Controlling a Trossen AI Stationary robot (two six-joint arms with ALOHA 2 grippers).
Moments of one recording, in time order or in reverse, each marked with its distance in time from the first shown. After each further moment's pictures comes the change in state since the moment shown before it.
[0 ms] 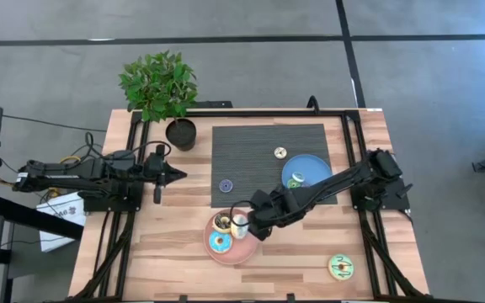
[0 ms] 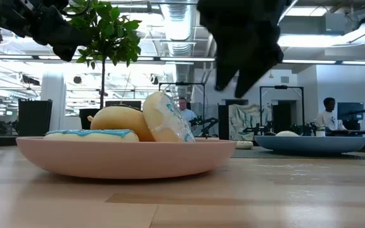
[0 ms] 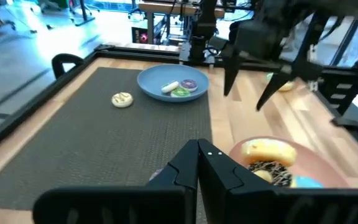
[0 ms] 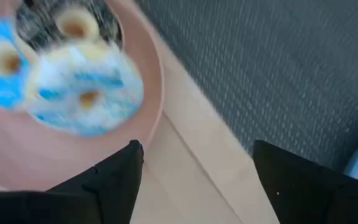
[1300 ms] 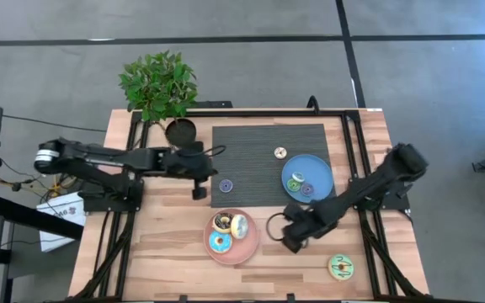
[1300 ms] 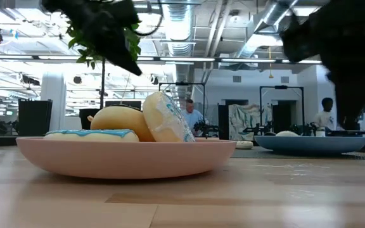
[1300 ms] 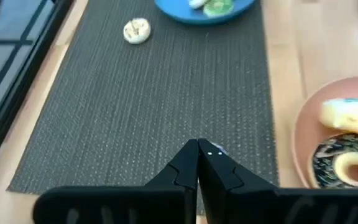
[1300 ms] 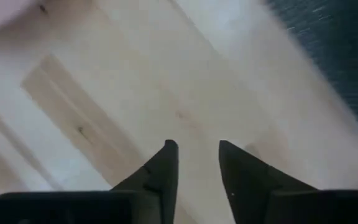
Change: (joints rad) left arm 0.003 0.832 0.460 -0.130 -0.142 0.122; right arm 0.176 -0.228 -0.419 0.093 -0.196 0.297
